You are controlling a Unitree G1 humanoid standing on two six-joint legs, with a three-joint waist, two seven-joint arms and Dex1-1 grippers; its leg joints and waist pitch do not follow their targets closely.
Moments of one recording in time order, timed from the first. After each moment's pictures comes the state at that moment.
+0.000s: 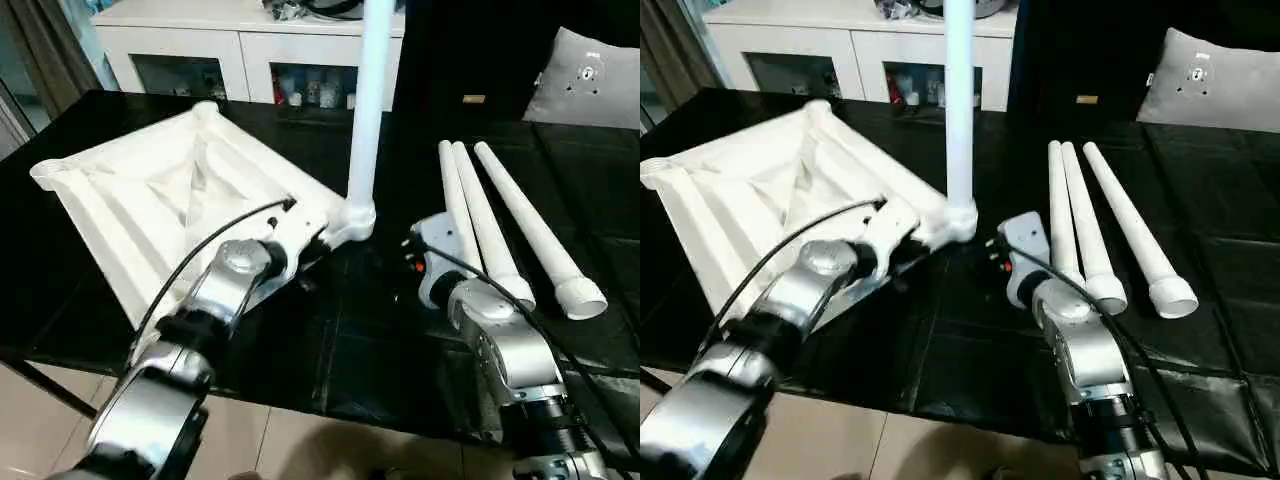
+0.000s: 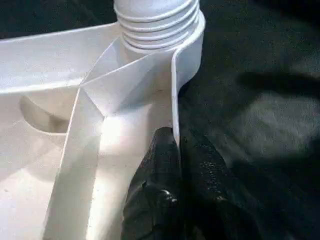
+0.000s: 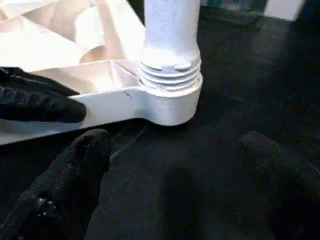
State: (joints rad) left arm -0.77 0.14 -0.18 0.81 0.07 0.18 -0.58; right arm -0.35 -0.15 0.05 0.14 0.04 0.42 0.35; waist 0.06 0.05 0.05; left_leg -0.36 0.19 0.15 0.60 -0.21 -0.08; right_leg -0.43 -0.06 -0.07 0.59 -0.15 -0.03
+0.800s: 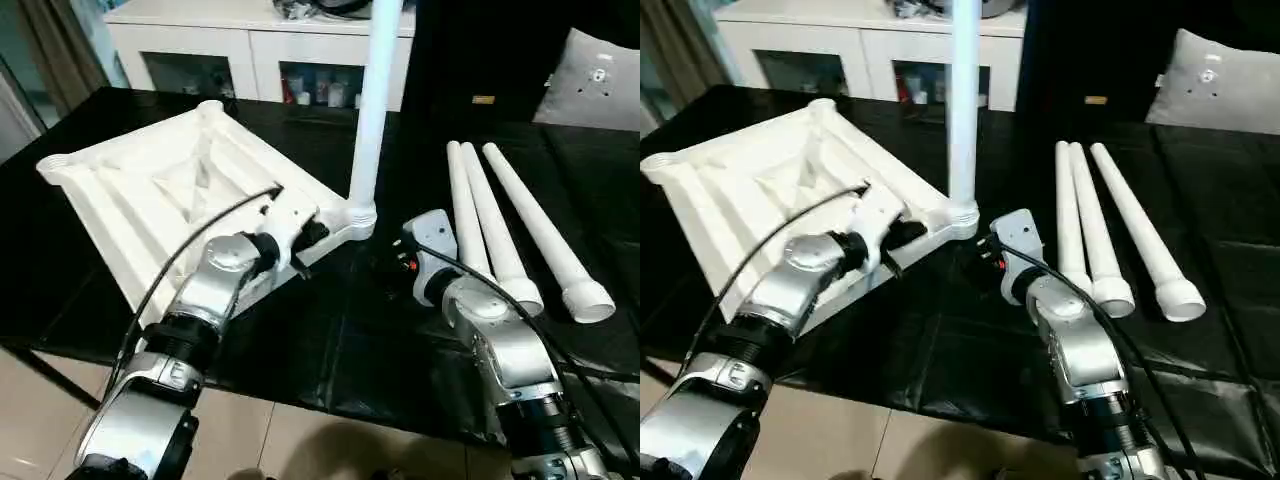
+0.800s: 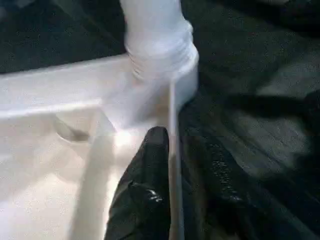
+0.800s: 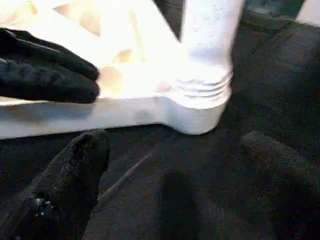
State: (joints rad) left arm -0.68 0.18 -0.20 0.64 0.07 0.18 -0.63; right arm -0.31 -0.17 0.11 0.11 0.04 0.43 0.40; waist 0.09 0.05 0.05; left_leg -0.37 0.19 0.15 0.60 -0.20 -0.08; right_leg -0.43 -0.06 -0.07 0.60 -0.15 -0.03
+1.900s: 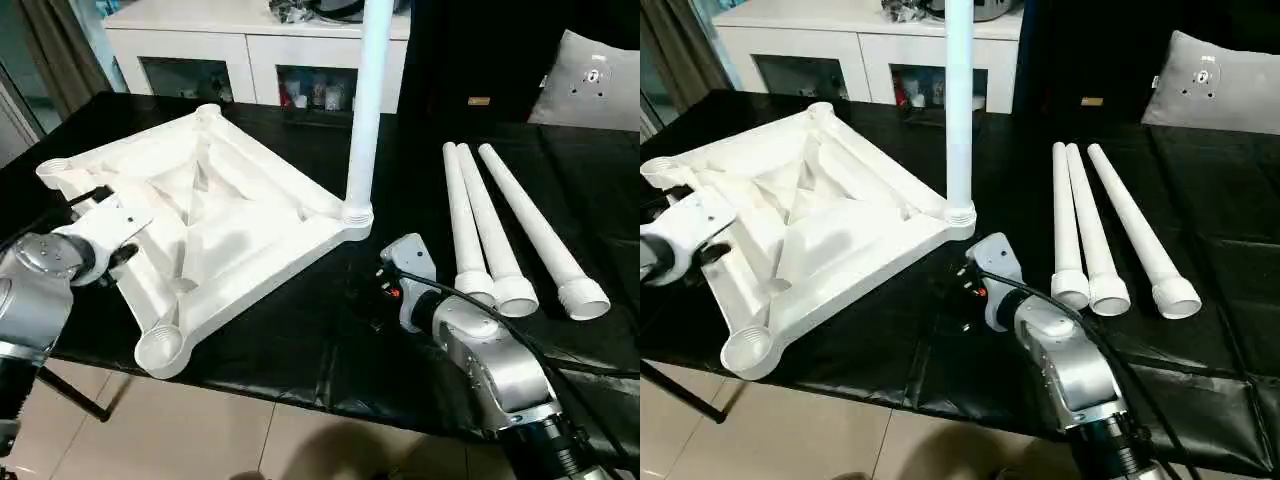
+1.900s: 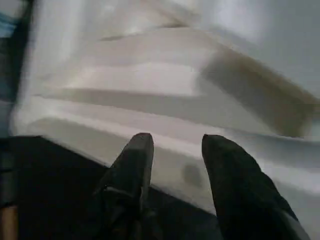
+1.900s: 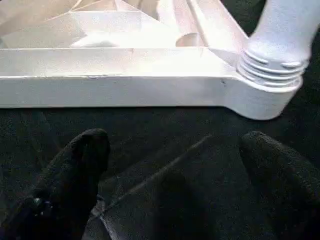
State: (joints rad) left arm -0.39 0.78 -0.13 0.13 0.28 0.65 -0.70; right arm -0.27 -0.20 0.19 0.04 0.07 0.46 0.51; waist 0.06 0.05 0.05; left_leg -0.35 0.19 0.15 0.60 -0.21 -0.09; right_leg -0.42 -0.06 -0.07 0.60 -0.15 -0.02
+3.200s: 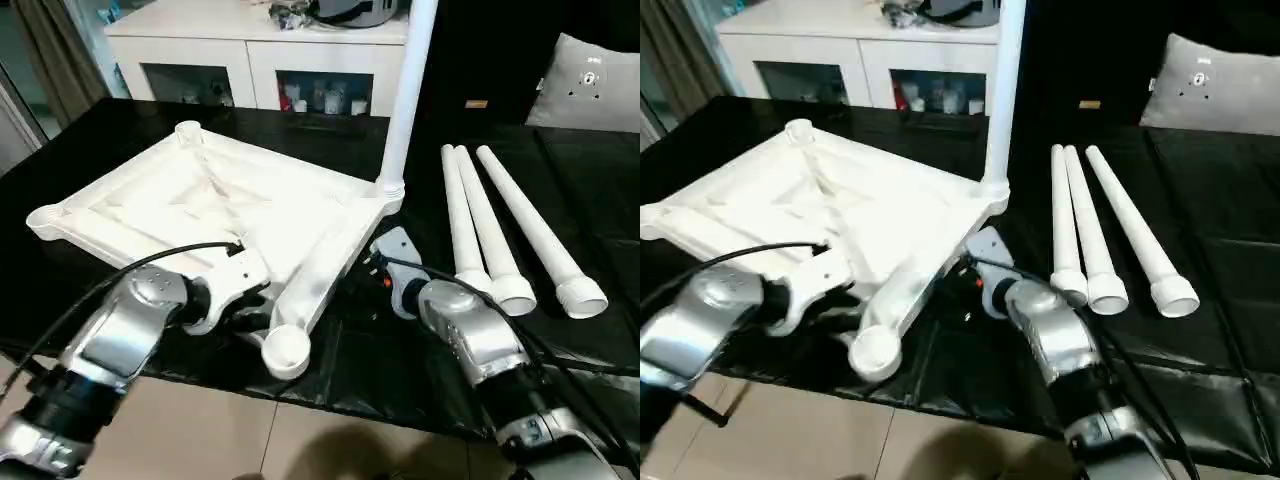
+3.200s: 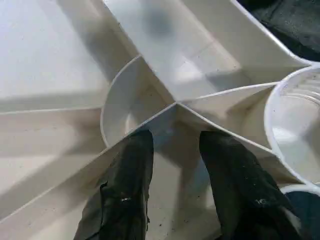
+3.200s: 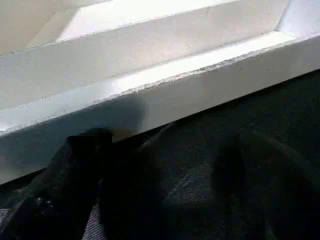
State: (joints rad) left arm -0.42 0.54 -0.33 0.07 0.07 0.61 -1.00; right arm -0.49 -0.15 0.19 0.46 0.03 0.43 0.47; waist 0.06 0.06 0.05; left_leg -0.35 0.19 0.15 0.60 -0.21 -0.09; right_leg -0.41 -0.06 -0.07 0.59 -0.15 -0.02
